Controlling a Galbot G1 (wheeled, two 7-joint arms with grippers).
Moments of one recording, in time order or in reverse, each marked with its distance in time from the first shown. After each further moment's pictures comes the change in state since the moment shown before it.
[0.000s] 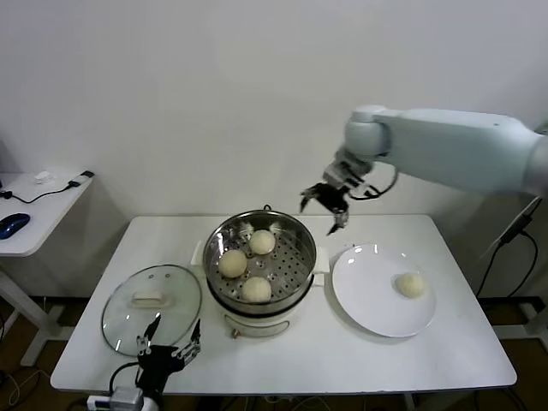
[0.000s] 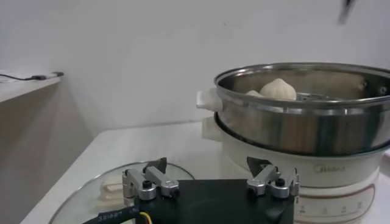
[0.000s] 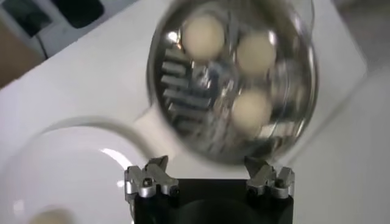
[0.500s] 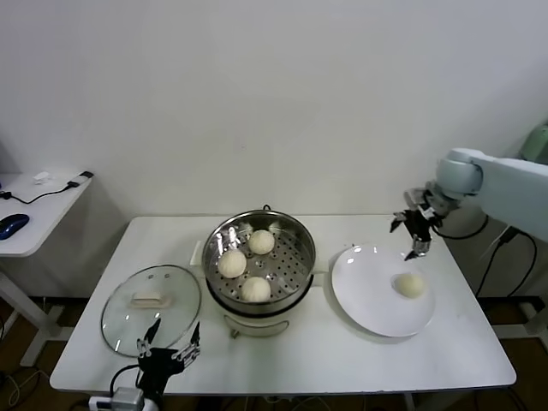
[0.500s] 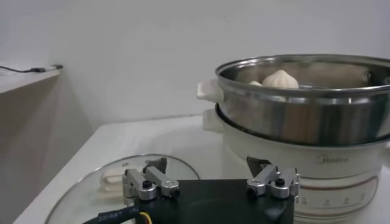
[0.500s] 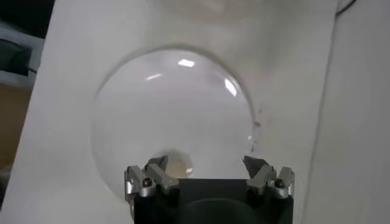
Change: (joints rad) left arm 0.002 -0.007 -0.006 0.022 0.003 -0.002 0.003; right arm -0.267 -0.233 0.115 -0.104 -0.127 -0.206 -0.009
